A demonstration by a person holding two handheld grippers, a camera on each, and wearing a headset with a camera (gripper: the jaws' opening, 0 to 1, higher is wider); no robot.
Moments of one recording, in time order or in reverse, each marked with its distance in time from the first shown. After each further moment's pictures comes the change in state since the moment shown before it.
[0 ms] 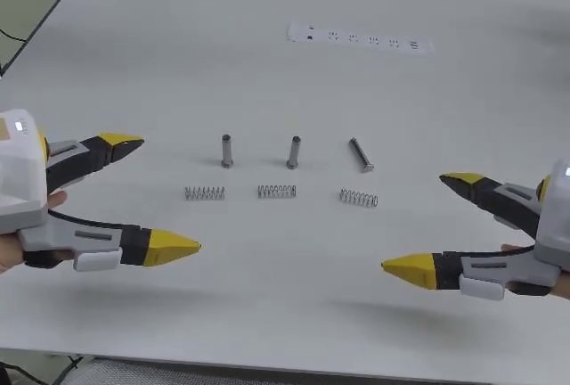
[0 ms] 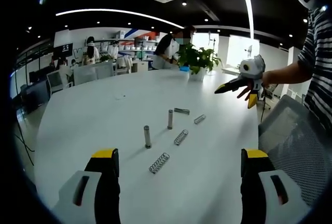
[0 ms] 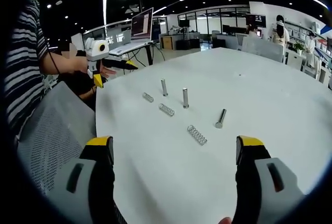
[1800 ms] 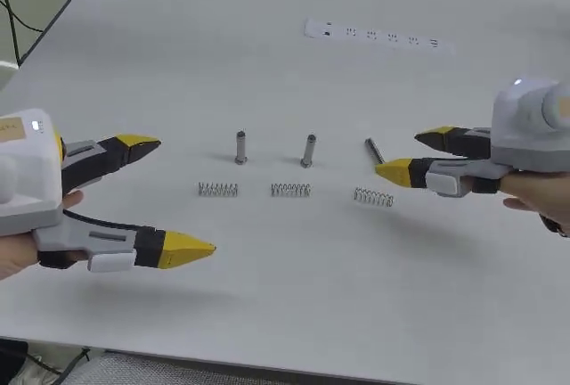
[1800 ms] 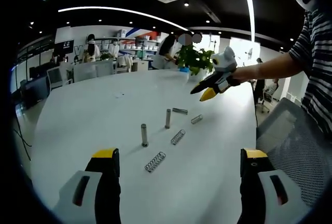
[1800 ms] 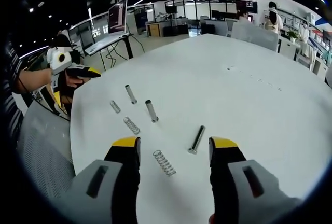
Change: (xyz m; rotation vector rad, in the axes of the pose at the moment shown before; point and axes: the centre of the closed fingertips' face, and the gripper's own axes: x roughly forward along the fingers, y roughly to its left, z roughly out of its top) left arm 0.003 -0.002 -0.001 -0.032 -0.009 -0.006; right arm 0.065 -0.072 0.030 0.063 0.135 -0.082
